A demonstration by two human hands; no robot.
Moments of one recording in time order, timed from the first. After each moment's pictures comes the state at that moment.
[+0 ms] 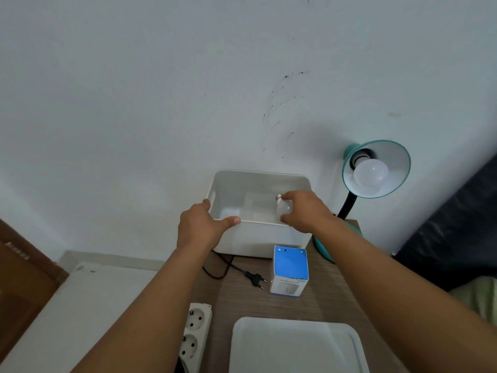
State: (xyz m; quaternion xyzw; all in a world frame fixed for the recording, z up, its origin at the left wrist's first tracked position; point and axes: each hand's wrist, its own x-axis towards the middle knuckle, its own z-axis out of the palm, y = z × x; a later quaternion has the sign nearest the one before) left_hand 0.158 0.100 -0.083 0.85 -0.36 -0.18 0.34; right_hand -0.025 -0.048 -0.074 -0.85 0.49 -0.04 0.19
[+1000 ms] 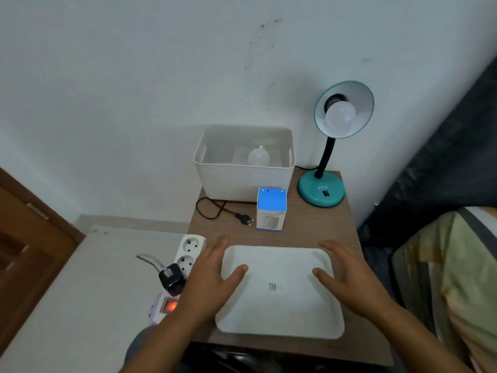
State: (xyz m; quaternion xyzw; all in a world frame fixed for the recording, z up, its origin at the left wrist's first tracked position) left_hand 0.031 0.269 -0.163 0.78 -0.51 -0.19 0.30; right_hand -0.232 0.135 -0.149 -0.82 0.50 -0.11 0.27
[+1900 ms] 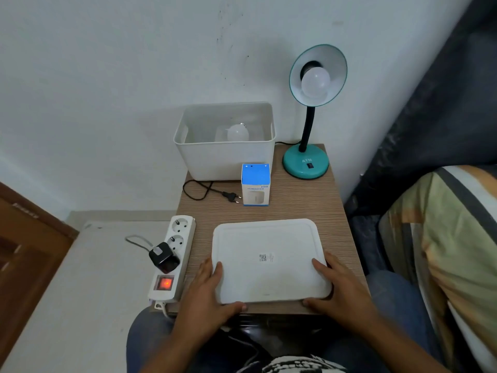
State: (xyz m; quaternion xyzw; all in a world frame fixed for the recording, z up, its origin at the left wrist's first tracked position) left_hand -0.008 0.335 -0.200 0.82 -0.50 -0.26 0.16; right_hand -0.277 0.212 -0.200 -0.81 0.51 -0.04 0.29
